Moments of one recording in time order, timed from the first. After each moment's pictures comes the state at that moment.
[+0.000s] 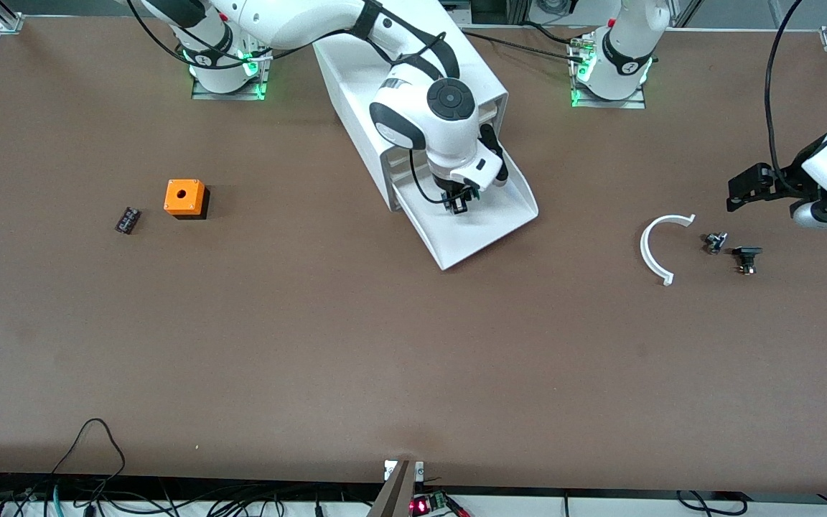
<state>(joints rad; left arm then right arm) 0.05 0.06 -0.04 -1.62 0.01 1.67 0.10 0.63 0.80 0.43 -1.32 -0.32 2.10 -0.74</state>
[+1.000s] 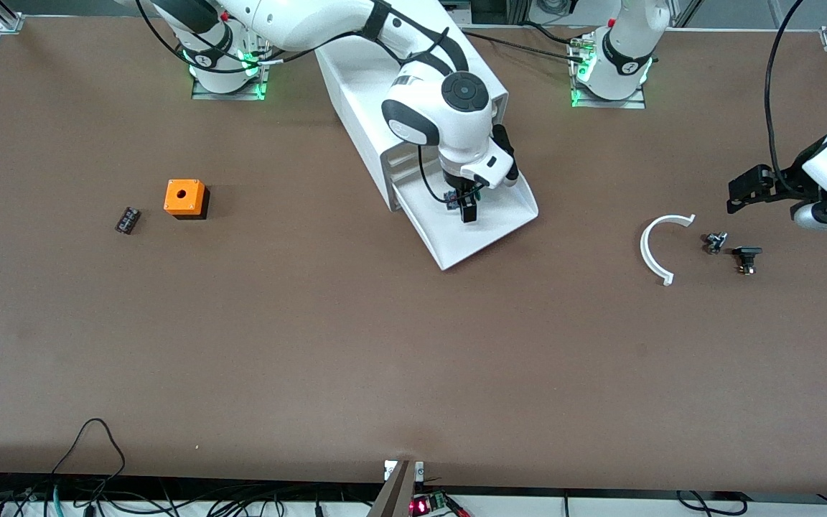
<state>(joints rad) 0.04 0.07 -0.04 -1.63 0.01 1.70 0.10 0.66 0.83 0.43 -1.22 -0.36 2.08 -0.62</state>
